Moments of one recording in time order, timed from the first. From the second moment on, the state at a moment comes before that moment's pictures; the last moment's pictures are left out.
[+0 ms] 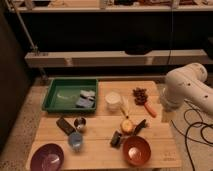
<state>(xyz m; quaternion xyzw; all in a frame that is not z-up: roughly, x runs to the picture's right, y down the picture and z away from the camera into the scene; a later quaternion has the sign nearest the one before) 0.284 0.104 0.685 -0.28 0.02 0.02 0.96</state>
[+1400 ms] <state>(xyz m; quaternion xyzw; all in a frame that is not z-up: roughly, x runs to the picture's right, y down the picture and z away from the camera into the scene) 0.053 -0.012 0.677 -0.28 -0.15 -0.16 0.94</state>
